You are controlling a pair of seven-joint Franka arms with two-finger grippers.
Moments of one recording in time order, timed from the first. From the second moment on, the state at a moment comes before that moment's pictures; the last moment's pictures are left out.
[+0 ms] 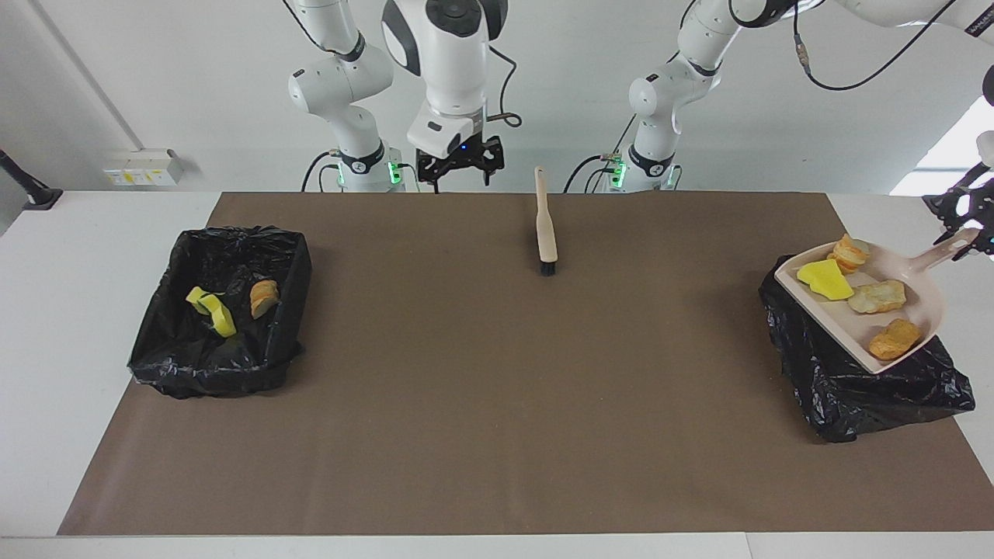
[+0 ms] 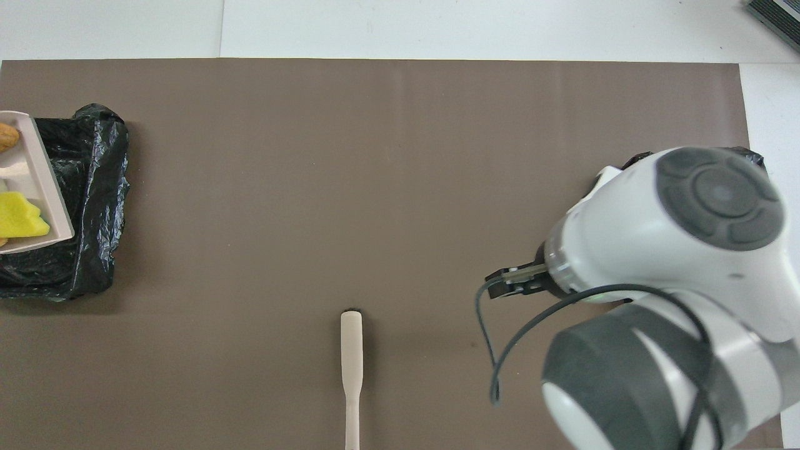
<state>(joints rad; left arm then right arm) 0.56 0.30 0.00 -1.40 -0.02 1.74 1.79 0.32 -0.06 0.01 -1.76 0.05 1.59 0.18</state>
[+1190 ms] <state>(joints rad) 0.44 0.34 -0.04 -1.36 0.53 1.82 1.82 -0.08 -0.06 0.00 -1.60 0.03 1.50 0.07</state>
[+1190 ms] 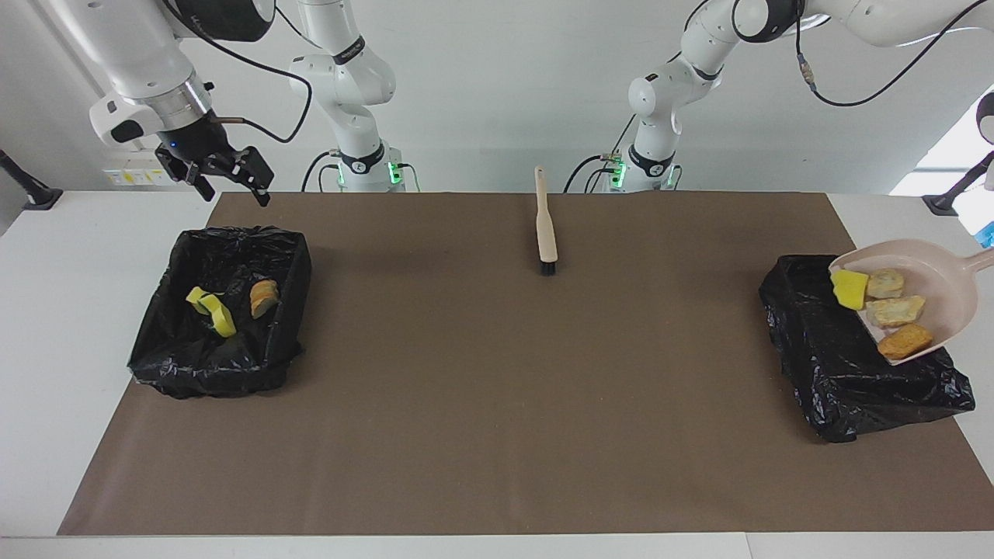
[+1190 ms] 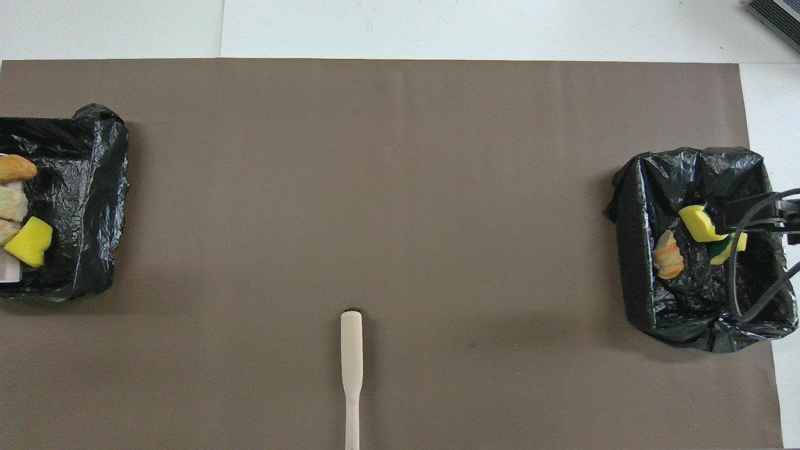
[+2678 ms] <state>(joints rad) 0.33 0.18 -0.06 -1.28 0.28 1.62 1.70 -0.06 -0.03 0.00 -1.56 0.02 1.51 0.07</state>
